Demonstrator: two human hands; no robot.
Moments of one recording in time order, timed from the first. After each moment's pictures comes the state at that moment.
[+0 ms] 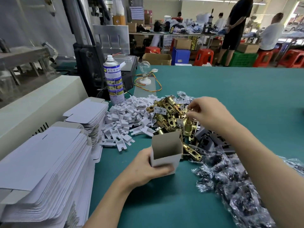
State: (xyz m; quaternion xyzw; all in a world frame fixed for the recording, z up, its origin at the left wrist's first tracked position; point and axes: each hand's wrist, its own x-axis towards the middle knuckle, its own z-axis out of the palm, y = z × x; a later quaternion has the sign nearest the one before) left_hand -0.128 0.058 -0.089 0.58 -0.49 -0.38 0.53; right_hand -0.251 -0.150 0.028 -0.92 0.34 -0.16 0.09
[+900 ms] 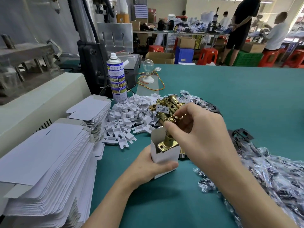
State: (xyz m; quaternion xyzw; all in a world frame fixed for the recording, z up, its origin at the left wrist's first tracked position) left_hand -0.135 0.053 -0.085 0.56 -0.43 -0.39 0.58; right_hand -0.268 -0.026 0.036 -0.85 0.31 -0.35 0.23
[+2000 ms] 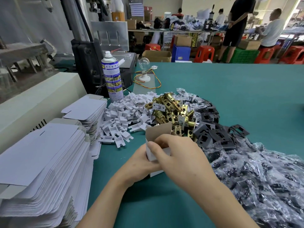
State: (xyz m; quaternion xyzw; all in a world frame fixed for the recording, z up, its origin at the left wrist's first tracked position) left_hand -0.133 0.057 -0.081 0.55 -0.48 -0.40 0.55; right_hand -0.266 -0.002 -0.002 -0.90 0.34 -0.15 0.23
